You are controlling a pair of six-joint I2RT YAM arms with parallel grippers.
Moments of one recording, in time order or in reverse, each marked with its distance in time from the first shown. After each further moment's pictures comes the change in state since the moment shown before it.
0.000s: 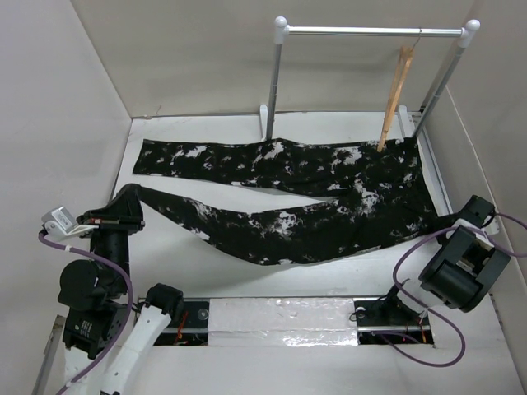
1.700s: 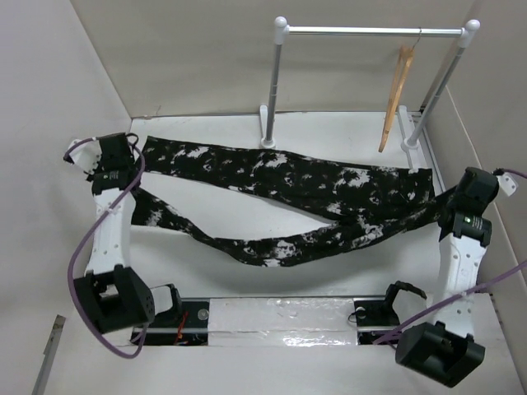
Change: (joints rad) left arm 0.556 0.985 0.212 -0.172 -0.130 -0.189; right arm 0.302 -0.550 0.287 -0.489 0.238 -0.153
